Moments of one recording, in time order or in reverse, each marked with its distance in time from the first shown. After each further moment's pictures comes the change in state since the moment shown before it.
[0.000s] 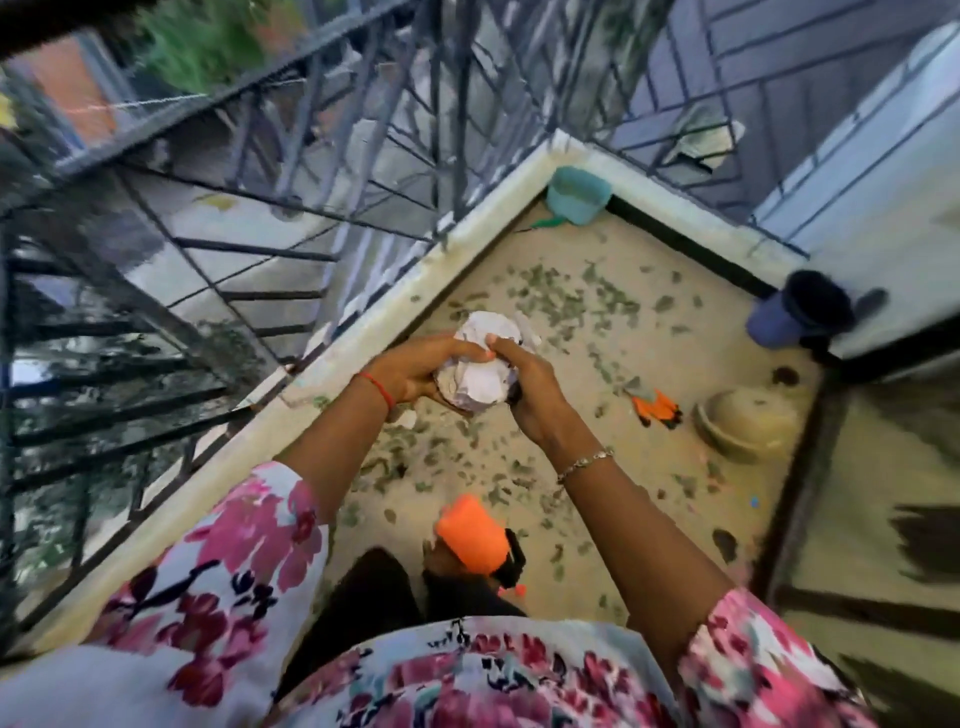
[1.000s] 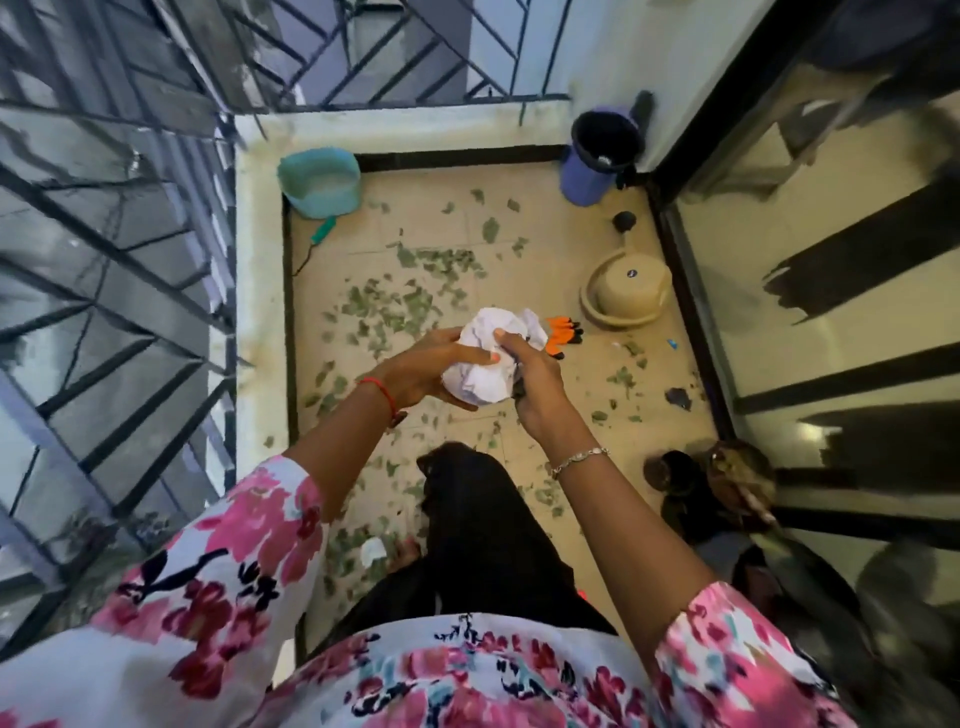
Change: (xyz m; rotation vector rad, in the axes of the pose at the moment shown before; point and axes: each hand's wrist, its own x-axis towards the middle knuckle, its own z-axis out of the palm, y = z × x) left_hand 0.325 0.184 0.084 0.506 -0.543 -0.207; right_hand 0.210 -0.141 -0.108 0.546 0.765 -0.065
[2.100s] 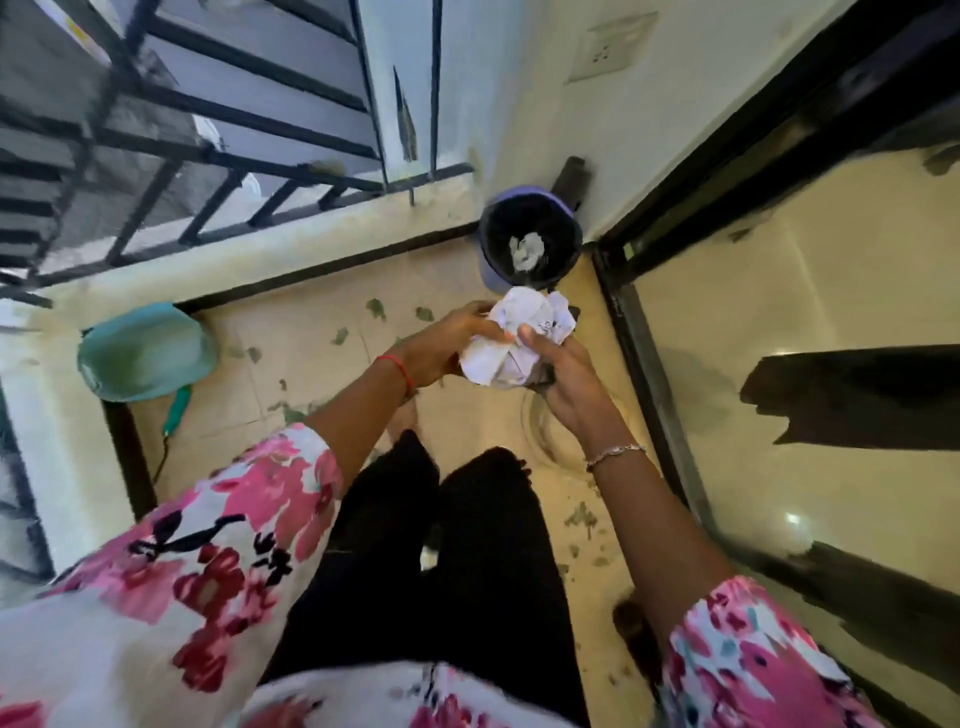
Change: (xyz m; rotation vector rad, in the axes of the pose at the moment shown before) left_hand 0.559 0.444 0.012 0.024 -0.274 -0.084; right_hand 0.549 -0.401 -0.003 0.035 0.020 0.030
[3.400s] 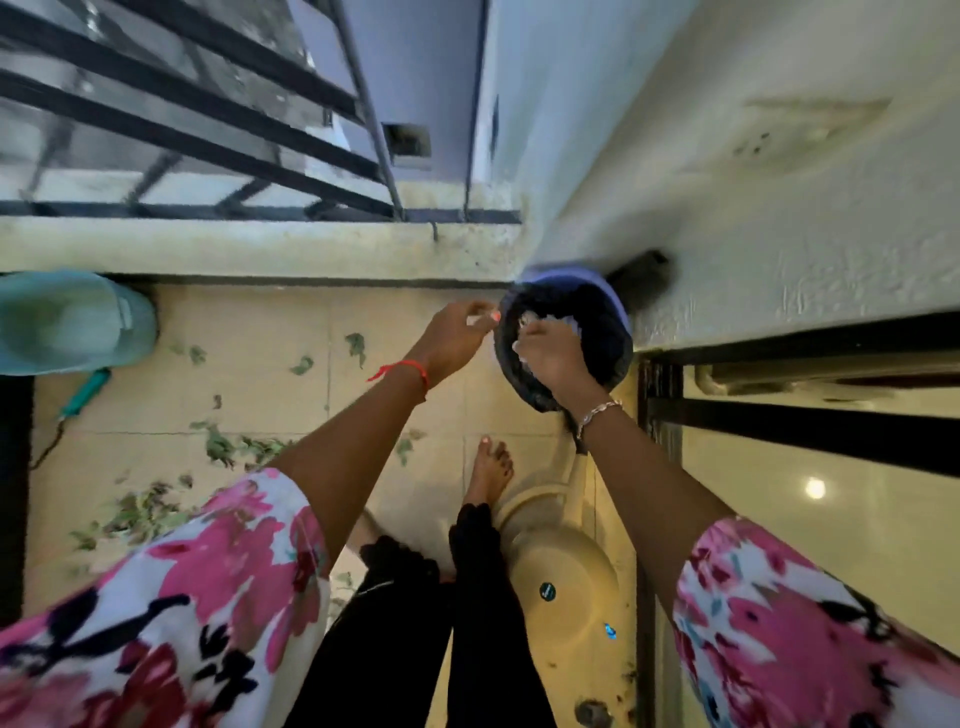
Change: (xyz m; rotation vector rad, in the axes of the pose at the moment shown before) left_hand 0.293 0.020 -0.104 0.282 0.622 0.125; right_hand 0.363 -0.047 -0.005 -1.165 -0.101 0.041
